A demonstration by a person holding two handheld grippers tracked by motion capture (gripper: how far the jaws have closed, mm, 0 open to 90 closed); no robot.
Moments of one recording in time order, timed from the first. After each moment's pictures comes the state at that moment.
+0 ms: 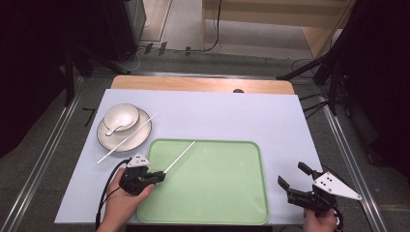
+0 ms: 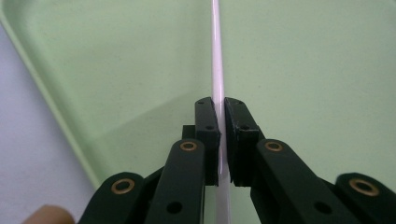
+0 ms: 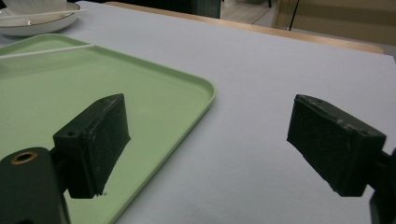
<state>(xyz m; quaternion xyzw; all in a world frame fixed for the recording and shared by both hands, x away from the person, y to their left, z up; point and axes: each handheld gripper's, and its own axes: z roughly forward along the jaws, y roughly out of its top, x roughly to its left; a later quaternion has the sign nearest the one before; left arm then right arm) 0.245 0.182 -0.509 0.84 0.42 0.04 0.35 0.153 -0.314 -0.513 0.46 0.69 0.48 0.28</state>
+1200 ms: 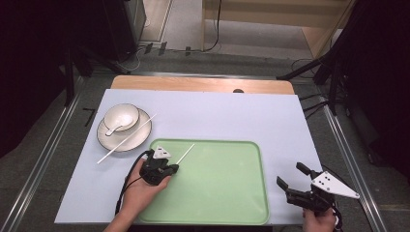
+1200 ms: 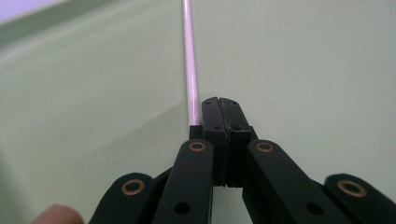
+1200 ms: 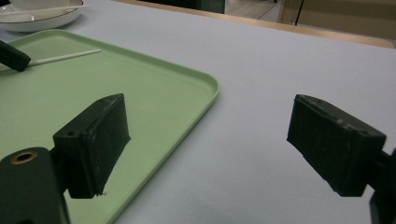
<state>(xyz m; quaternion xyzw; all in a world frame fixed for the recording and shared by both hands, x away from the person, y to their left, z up) 0.271 0.139 -0.513 0.86 0.39 0.08 0.32 0.155 -0.315 -0.516 0.46 0.69 0.48 0.27</state>
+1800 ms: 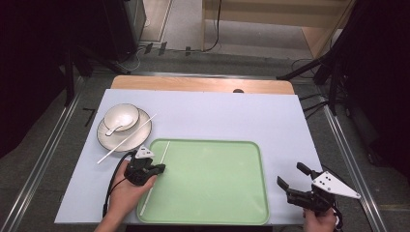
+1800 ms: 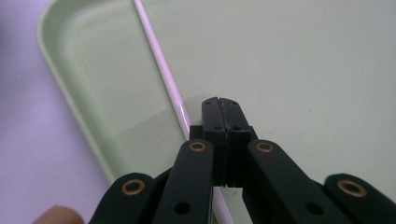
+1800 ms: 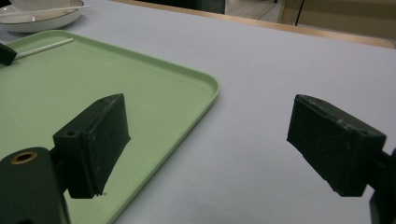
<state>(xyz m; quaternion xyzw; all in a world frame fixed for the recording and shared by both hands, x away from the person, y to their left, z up) 0.270 0.178 -0.513 0.84 0.43 0.07 0.33 0.155 -0.315 -0.515 0.46 0.69 0.48 0.27</state>
